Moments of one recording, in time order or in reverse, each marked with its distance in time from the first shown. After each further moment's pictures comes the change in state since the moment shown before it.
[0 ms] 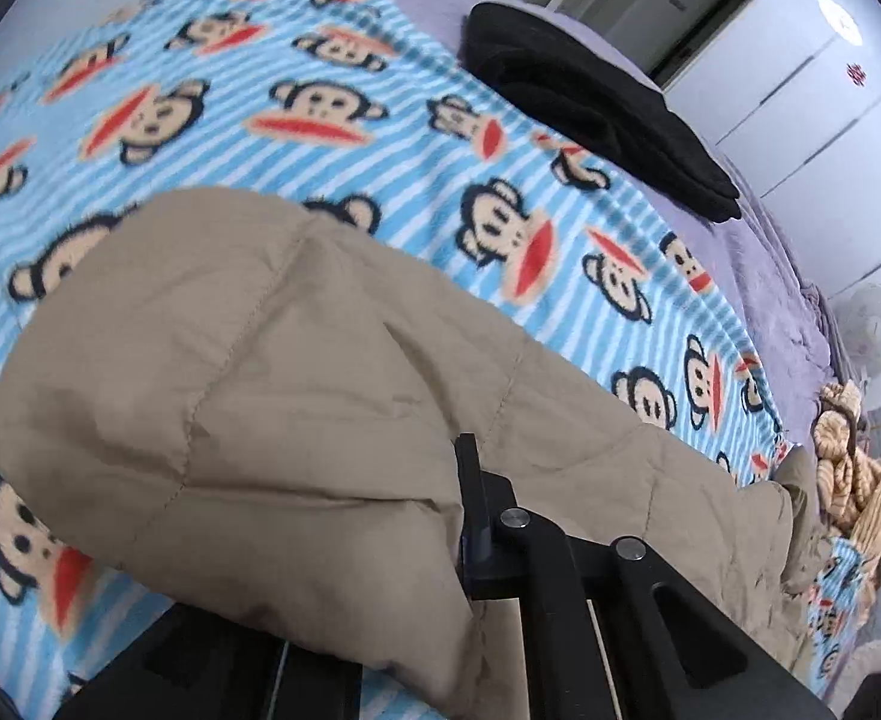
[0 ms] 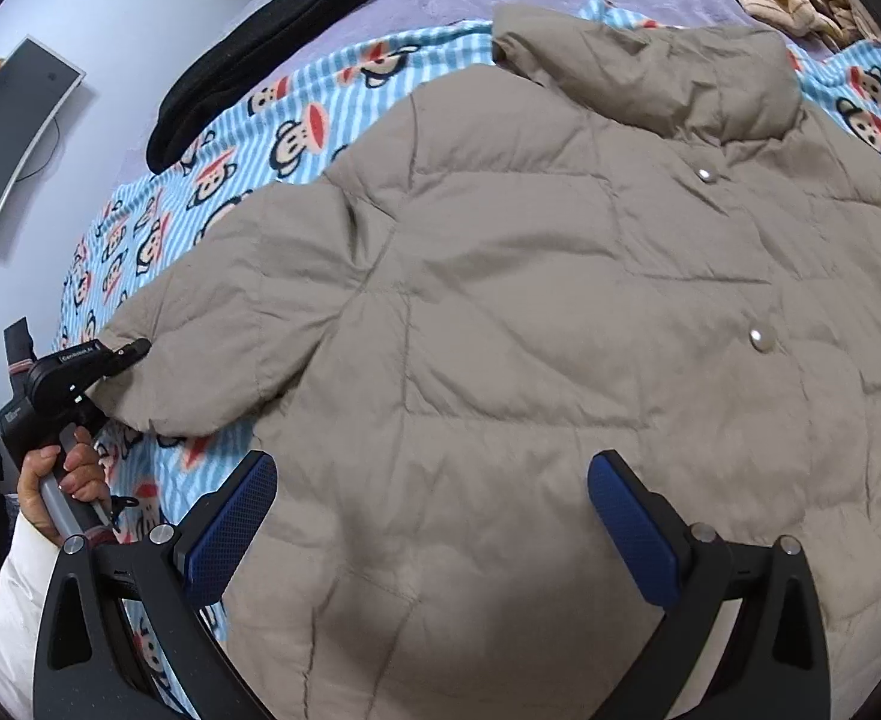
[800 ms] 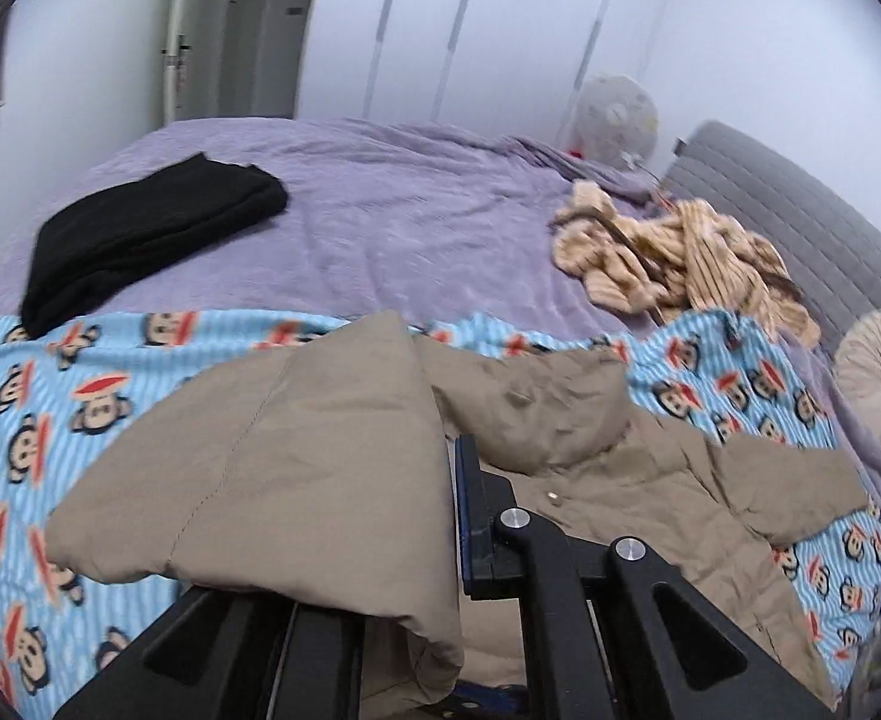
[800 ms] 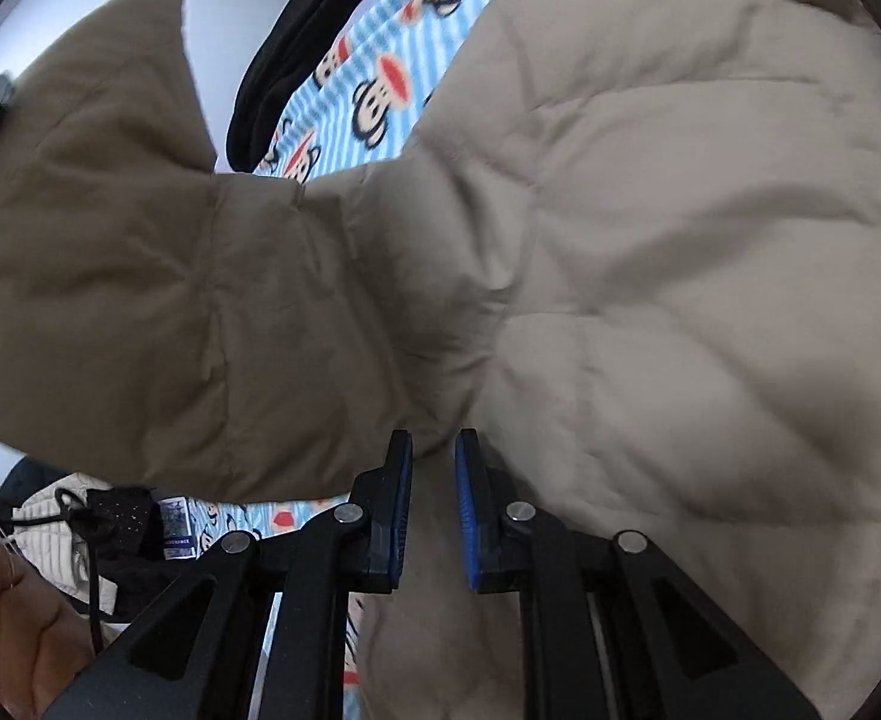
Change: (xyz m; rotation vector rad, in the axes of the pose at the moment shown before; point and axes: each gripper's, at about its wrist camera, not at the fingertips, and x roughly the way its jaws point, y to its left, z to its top) left arm -0.076 -0.337 -0.140 0.763 -0.054 -0.340; right arm 0.049 -0.018 0.022 0.149 0.127 0.424
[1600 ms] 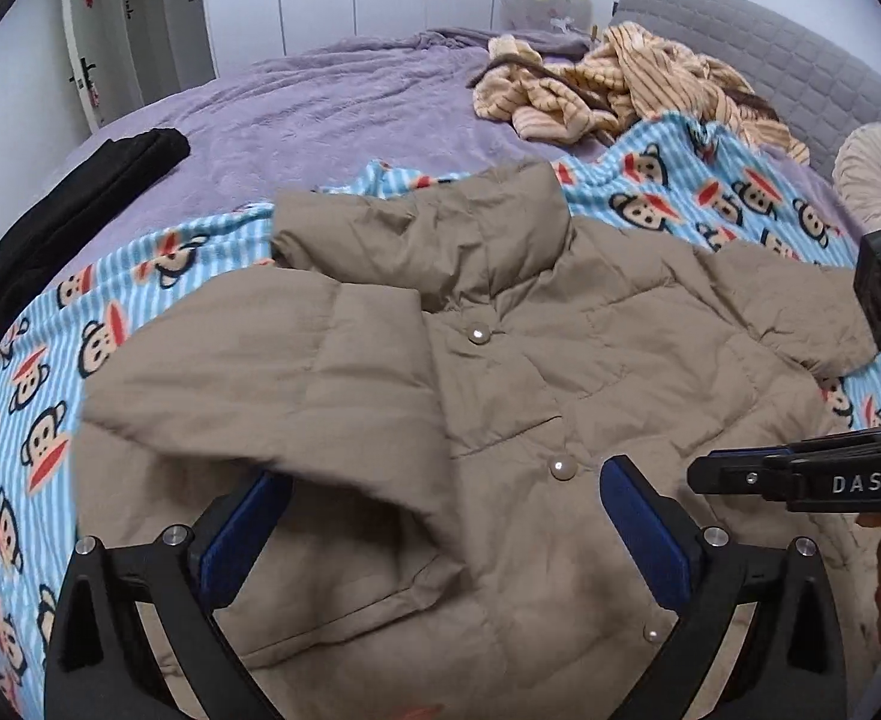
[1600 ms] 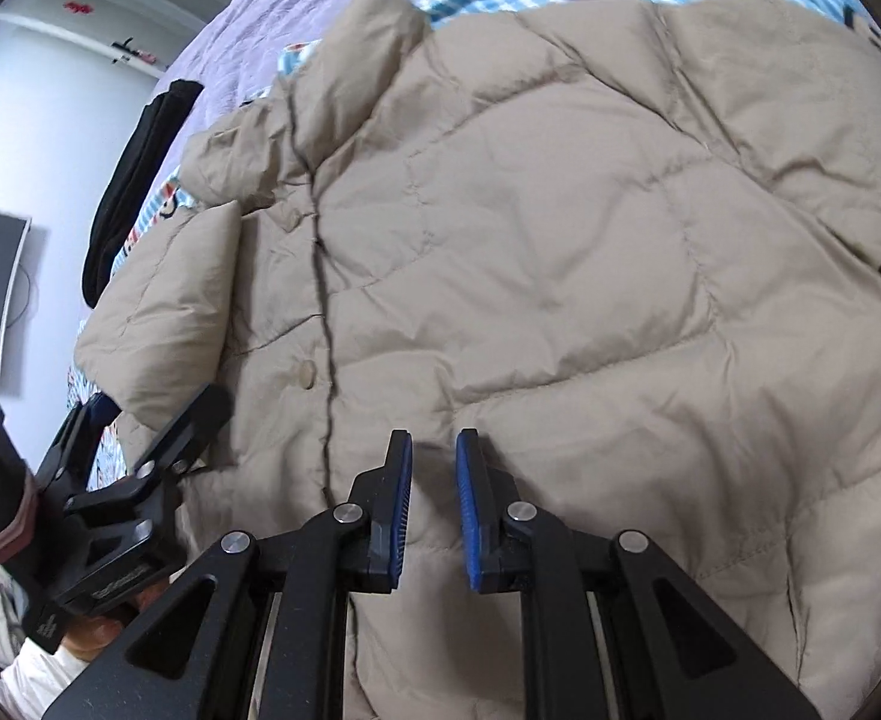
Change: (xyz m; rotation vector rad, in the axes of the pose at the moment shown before) left arm 0.026 -0.071 -0.096 0.179 0.172 0.046; right arm -0.193 -0.155 -0.032 0.131 -0.181 -0.338
